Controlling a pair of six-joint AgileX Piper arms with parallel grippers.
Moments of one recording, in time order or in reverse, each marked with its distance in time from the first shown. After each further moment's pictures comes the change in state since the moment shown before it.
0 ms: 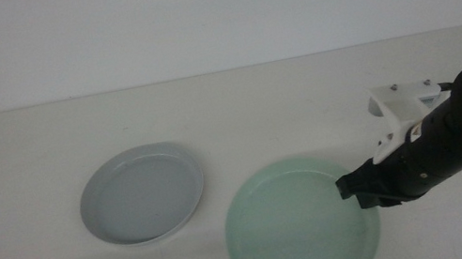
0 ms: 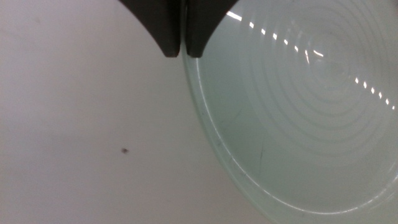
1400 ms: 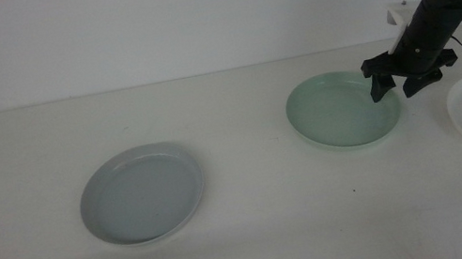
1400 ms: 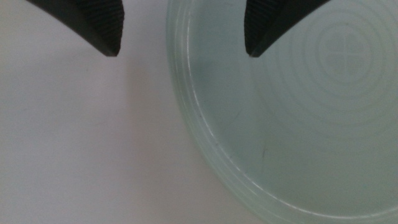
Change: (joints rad) left arm 0.000 0.000 0.000 0.000 0.000 0.000; right arm -0.389 0.736 -1.034 -0.146 0.441 -0.081
